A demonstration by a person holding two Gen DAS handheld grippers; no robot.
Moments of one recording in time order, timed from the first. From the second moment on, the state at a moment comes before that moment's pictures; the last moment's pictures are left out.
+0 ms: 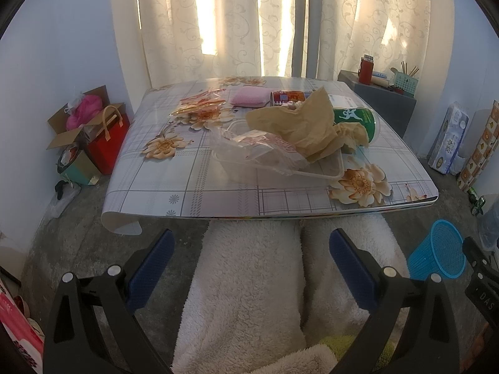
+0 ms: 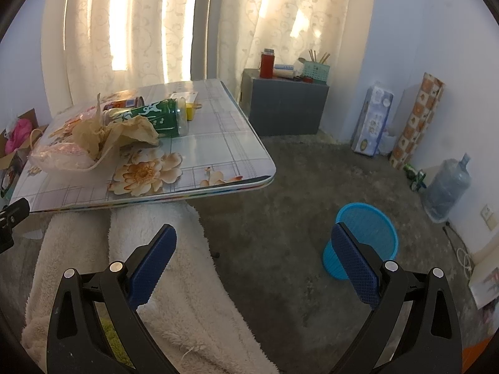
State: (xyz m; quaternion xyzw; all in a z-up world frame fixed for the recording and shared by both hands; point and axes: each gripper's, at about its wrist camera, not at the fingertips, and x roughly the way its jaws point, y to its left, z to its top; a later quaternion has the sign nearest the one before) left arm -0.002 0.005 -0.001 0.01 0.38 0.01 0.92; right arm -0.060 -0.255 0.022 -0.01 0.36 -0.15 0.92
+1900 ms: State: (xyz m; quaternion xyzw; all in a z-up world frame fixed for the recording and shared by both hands) left arm 0.079 0.099 0.003 -0.11 0.32 -0.03 0.94; right arm 0.078 -0.226 0.038 0.05 0.31 0.08 0.95
